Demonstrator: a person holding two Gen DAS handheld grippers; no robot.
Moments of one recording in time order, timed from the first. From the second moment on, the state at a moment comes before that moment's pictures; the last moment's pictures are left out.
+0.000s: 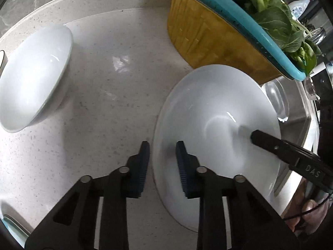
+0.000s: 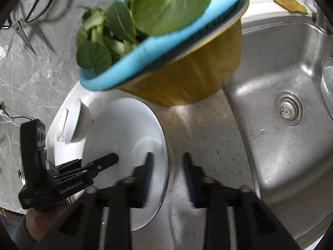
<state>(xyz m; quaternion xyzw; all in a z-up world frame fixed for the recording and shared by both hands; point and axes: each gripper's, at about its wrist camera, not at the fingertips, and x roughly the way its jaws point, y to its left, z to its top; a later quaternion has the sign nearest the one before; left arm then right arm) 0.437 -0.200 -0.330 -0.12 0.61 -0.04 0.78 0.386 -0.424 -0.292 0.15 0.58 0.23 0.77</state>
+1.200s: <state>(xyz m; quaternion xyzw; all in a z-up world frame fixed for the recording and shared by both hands) 0.227 -0.153 -0.317 -0.17 0.60 0.04 0.78 0.272 -0.324 -0.273 0.00 0.61 0.32 0.73</state>
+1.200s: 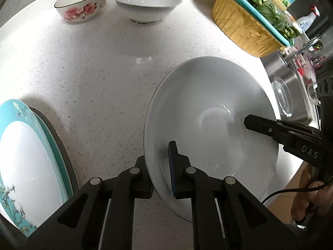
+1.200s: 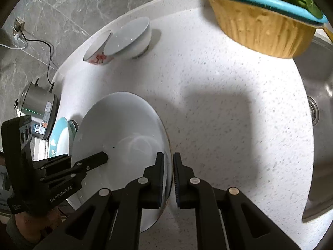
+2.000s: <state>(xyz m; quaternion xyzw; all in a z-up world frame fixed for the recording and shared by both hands) 0.228 -0.123 -0.262 -0.23 0.55 0.02 0.81 0.286 -0.369 -0.240 0.06 0.56 0.33 0.76</state>
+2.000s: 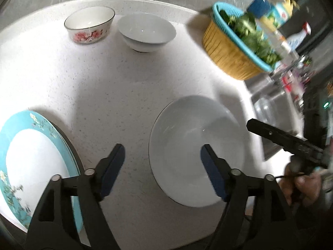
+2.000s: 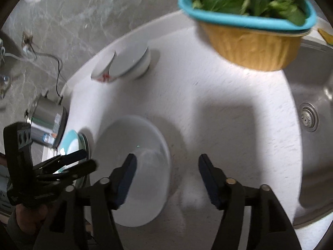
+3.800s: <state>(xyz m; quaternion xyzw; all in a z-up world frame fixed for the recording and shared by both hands) 0.459 0.017 -0.352 -0.31 0.57 0.13 0.75 0.494 -0.128 -0.282 -0.14 0.67 0.32 0.65</state>
